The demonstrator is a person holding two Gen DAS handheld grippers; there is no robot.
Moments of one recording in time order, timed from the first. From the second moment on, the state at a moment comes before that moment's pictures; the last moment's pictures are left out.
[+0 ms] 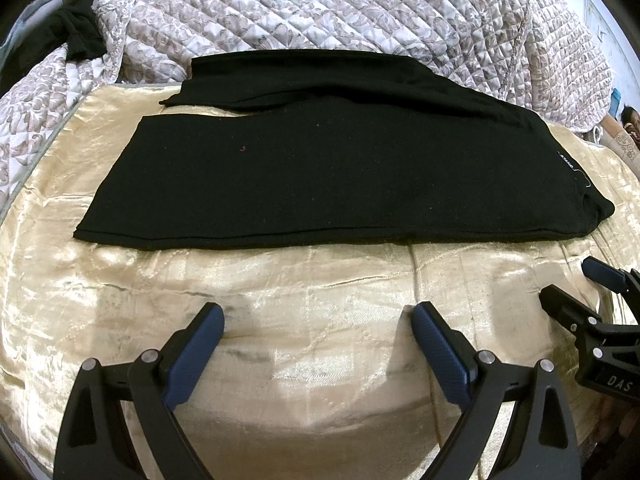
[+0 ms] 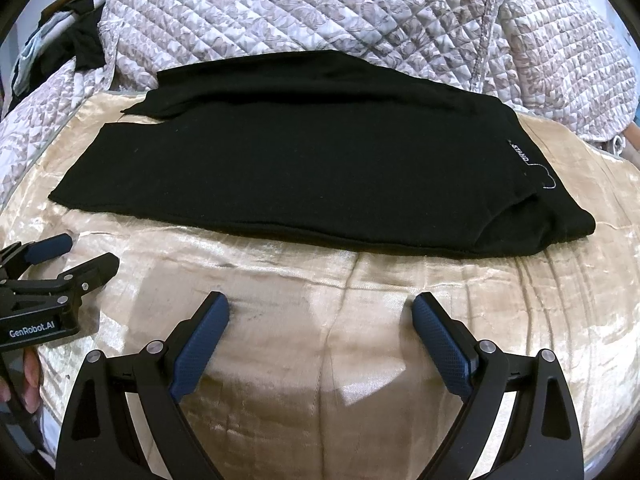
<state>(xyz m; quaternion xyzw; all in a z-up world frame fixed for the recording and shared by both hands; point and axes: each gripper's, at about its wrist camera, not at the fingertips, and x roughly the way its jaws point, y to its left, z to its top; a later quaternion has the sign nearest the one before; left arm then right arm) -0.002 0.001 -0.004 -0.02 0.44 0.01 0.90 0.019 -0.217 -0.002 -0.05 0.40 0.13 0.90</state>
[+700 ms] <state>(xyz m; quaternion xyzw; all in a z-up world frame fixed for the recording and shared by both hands) 0.002 0.003 -0.002 -0.03 0.44 0.01 0.90 0.015 -0.219 0.002 -0.05 0.40 0.13 0.91</state>
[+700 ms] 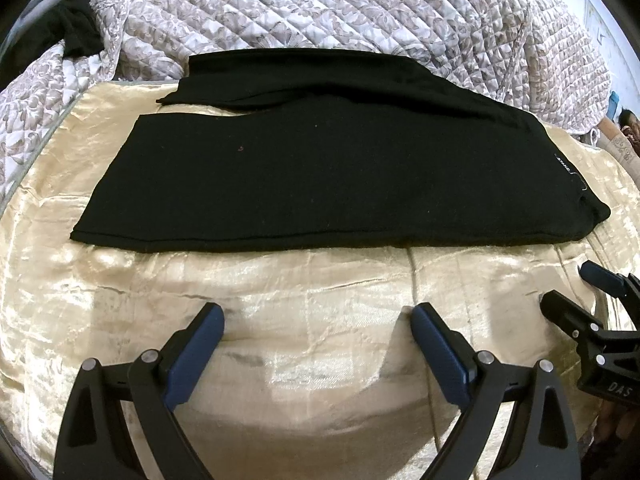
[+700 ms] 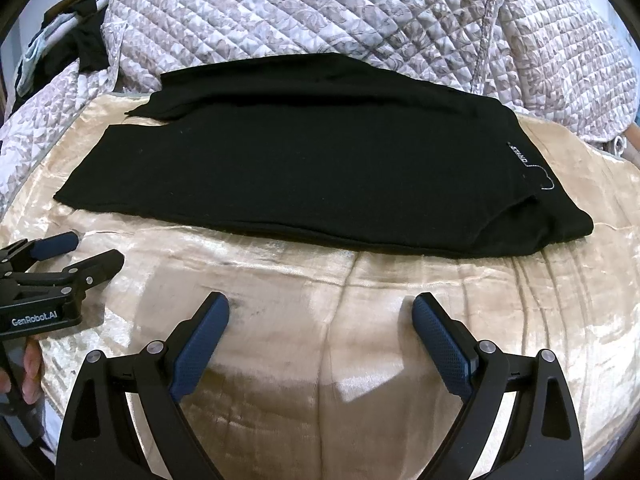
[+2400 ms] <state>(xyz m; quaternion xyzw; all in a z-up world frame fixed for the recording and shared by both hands) 0.062 0.138 -0.005 -0.26 0.36 0.11 0.89 0.101 -0.399 0.003 0.38 0.37 0.05 0.85</state>
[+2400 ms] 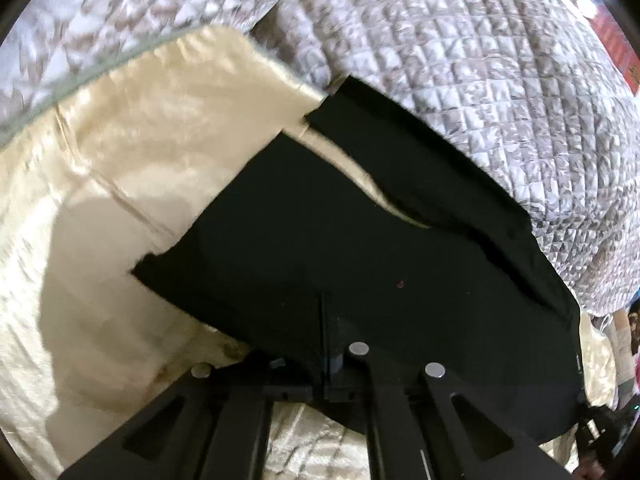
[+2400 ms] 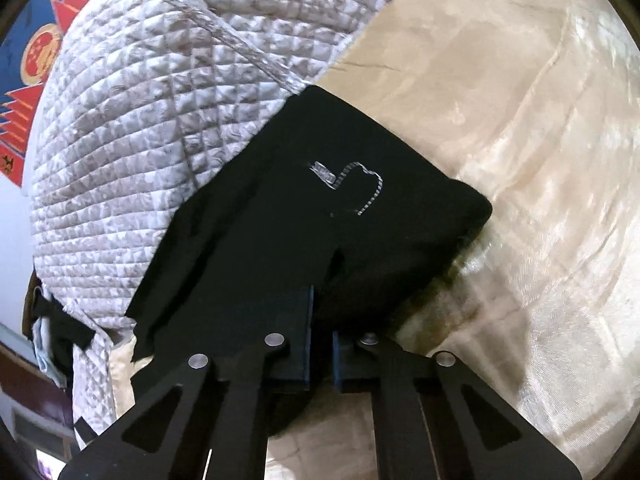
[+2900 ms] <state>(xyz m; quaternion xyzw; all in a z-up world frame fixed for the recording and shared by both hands) -0.062 0.140 0.024 -0.25 0.34 0.09 0.90 -0.003 -0.415 0.033 0.37 0.39 0.06 0.84</state>
